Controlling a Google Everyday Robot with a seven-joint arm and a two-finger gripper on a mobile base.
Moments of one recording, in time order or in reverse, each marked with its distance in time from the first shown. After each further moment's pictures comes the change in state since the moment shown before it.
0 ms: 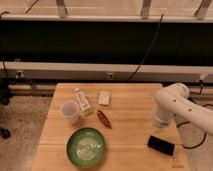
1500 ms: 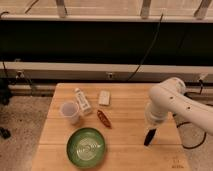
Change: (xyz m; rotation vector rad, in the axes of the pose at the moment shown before) arm -0.062 0.004 -0.043 0.064 -0.044 -0.121
